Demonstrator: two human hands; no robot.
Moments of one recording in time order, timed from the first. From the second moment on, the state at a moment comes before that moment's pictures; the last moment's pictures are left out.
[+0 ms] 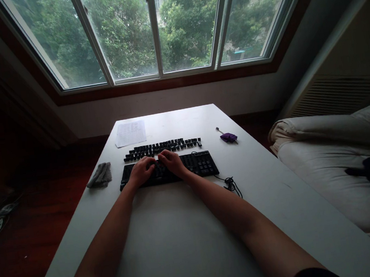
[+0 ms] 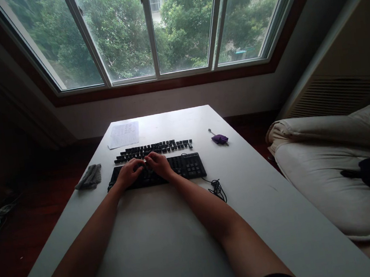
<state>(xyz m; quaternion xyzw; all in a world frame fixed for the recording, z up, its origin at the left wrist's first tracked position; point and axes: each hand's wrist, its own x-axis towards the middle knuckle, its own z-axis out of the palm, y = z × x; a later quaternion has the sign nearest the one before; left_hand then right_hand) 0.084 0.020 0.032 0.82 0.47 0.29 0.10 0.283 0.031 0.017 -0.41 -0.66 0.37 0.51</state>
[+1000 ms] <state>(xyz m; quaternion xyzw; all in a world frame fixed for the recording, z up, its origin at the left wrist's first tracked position) 0.085 0.018 0.033 0.82 0.48 0.30 0.11 0.284 0.030 0.019 -0.42 -0.67 0.35 0.50</state>
